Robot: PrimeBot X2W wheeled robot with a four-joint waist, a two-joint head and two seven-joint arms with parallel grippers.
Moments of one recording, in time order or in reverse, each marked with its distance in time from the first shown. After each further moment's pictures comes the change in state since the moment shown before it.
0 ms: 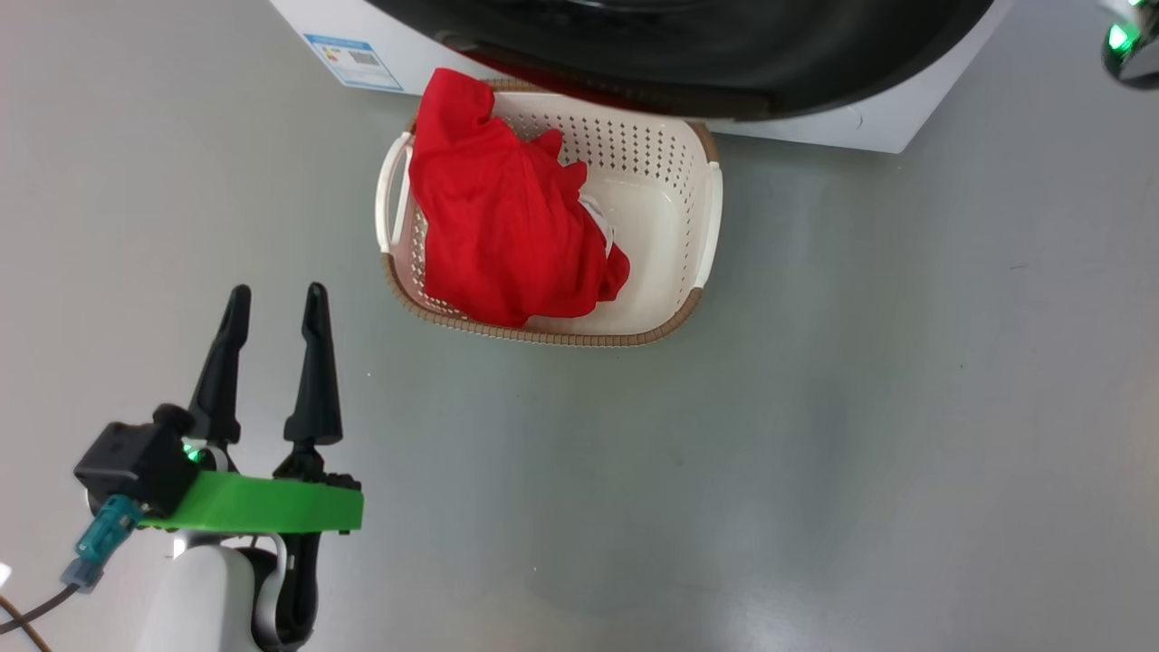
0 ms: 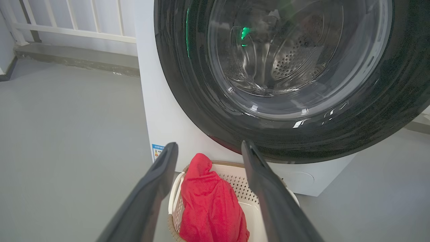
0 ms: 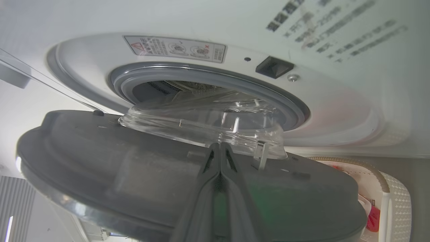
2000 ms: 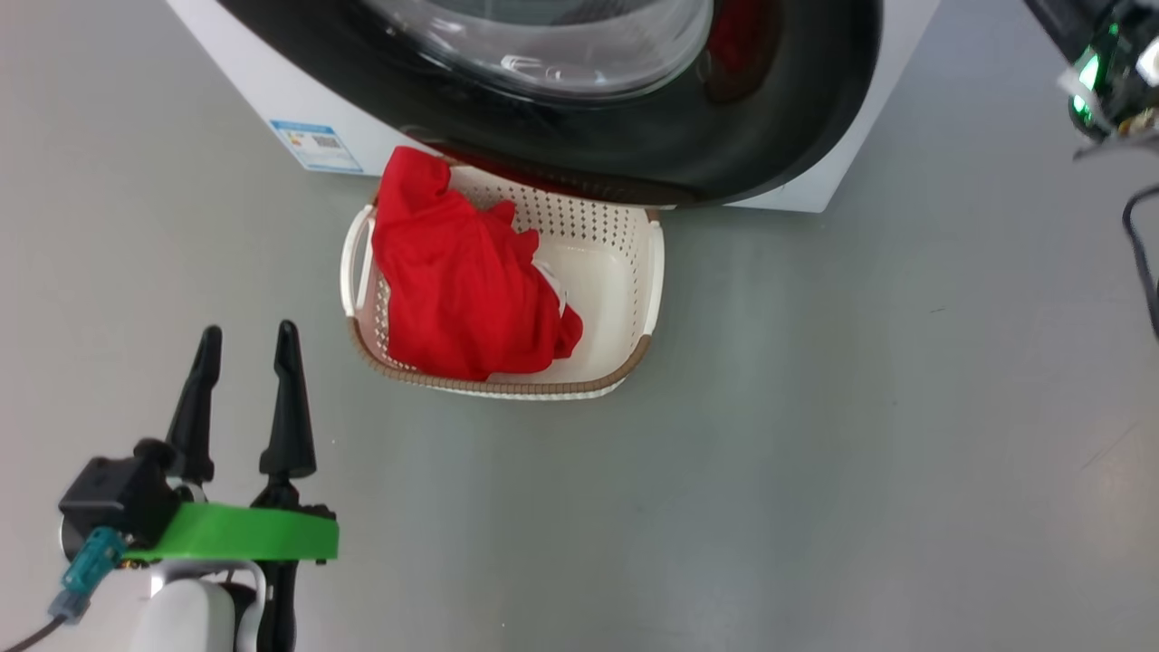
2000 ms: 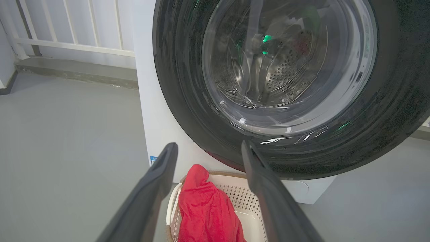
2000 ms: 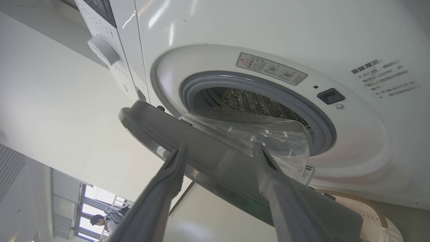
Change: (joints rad) left arm 0.049 0.001 0.062 0.017 0.044 -0.001 0.000; right arm 0.271 -0.005 -0.054 -0.387 -0.045 0.000 -0.140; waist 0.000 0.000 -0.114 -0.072
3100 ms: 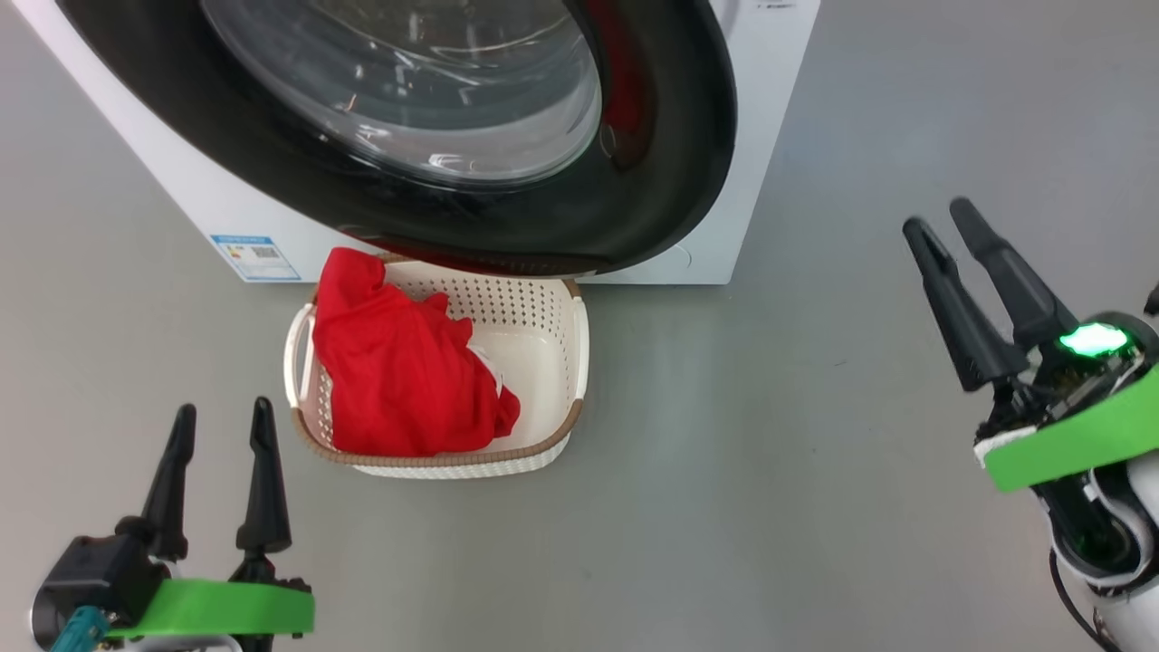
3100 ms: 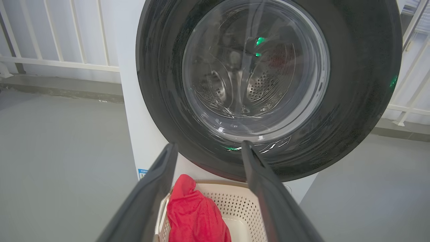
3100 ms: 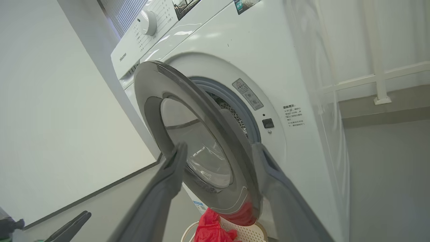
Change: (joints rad) left arm 0.143 0.003 0.064 -0.054 0.052 -0.010 0.000; right arm 0.619 -0.113 0.170 -0.474 -0.561 0.000 -0.716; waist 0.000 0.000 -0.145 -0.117
